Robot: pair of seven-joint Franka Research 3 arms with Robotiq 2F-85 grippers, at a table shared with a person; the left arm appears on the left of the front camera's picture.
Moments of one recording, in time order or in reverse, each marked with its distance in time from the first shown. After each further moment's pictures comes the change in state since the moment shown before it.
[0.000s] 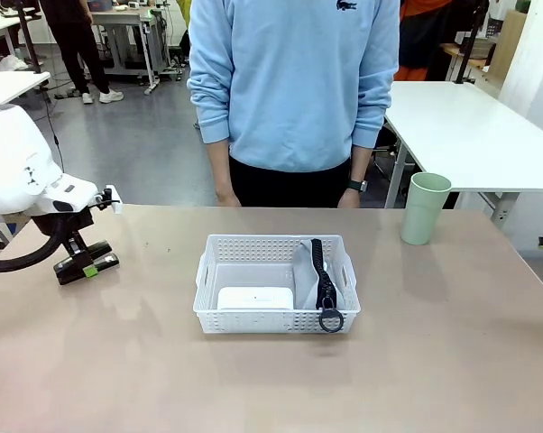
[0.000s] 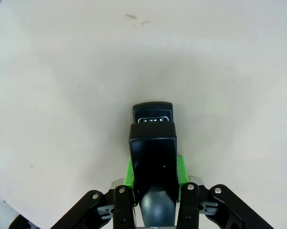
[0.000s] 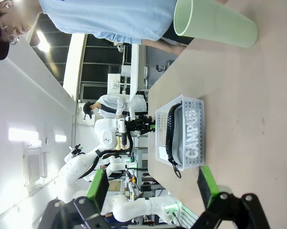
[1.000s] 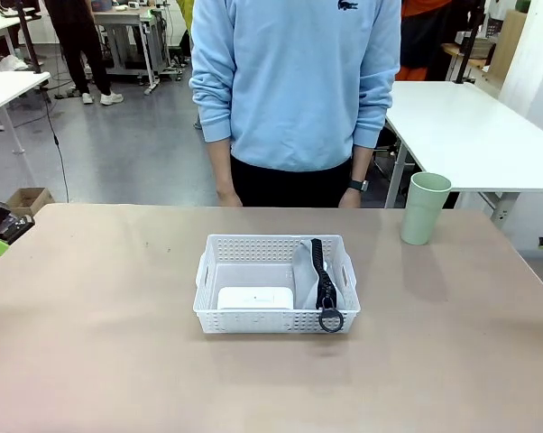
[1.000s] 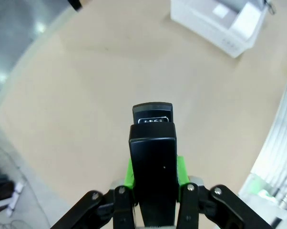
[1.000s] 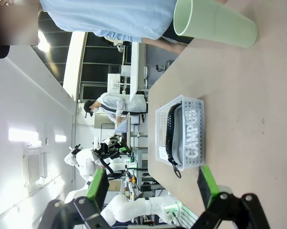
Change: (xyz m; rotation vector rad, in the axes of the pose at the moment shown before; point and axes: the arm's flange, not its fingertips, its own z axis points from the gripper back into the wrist) left arm -0.150 -0.085 0.166 -0.044 -0.434 0.053; right arm 0.000 0.000 0.000 0.000 -0.001 0.000
